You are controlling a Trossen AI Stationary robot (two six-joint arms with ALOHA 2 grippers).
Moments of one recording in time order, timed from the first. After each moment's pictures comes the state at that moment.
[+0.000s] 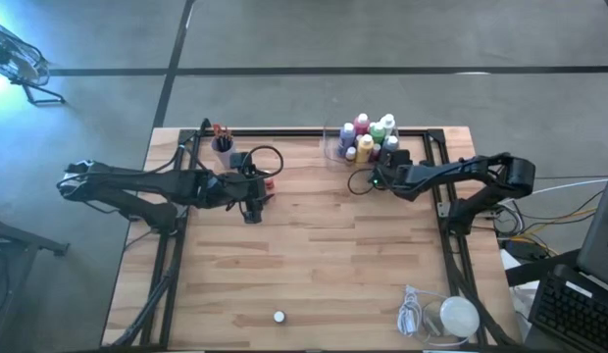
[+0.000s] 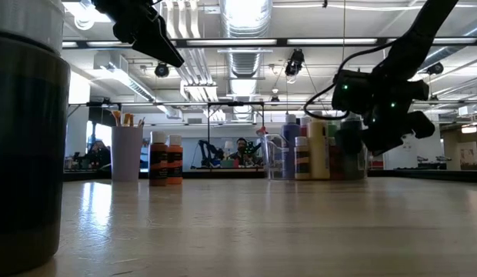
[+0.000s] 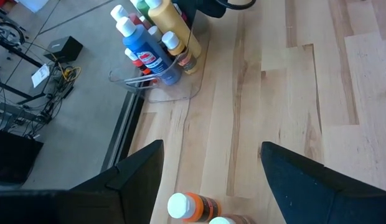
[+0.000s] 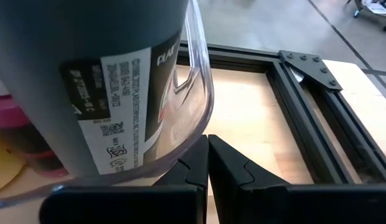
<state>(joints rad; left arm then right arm) -0.05 1.11 0.94 -0.47 -0.49 0.20 -0.40 1.49 0.54 -0.32 1.00 1.01</state>
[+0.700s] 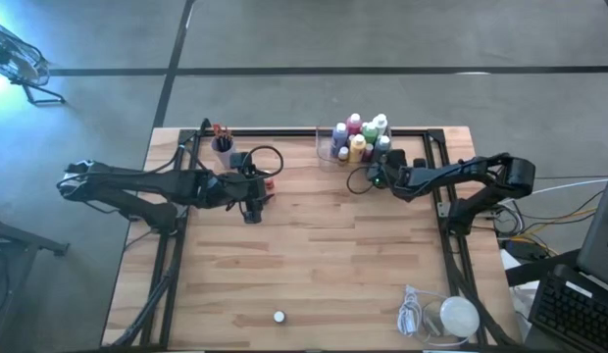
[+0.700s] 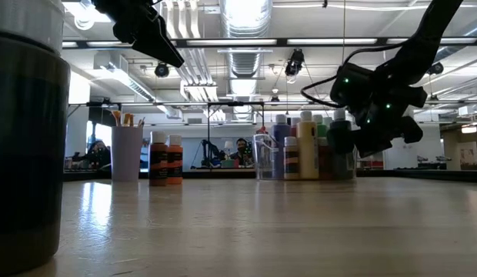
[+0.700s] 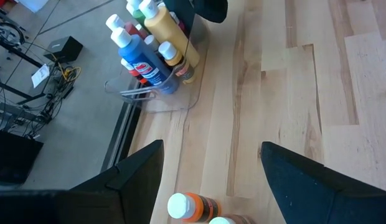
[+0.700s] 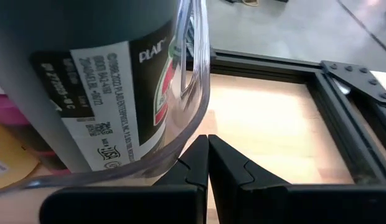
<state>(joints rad) -0.05 1.11 0.94 -0.47 -0.49 0.20 -0.40 1.49 0.49 -0.05 0.95 0.84</state>
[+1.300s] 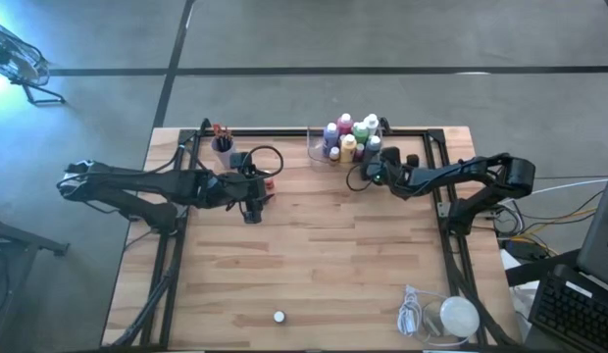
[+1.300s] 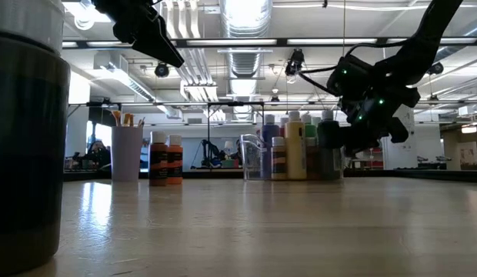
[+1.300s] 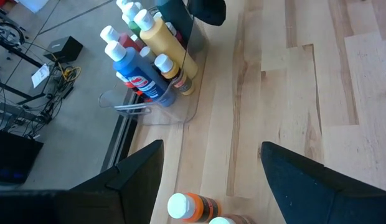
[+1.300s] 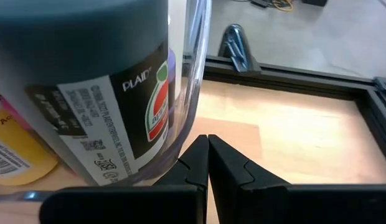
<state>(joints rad) -0.05 1.11 0.94 -0.47 -0.49 0.20 -0.40 1.49 0.49 0.12 0.87 0.71</state>
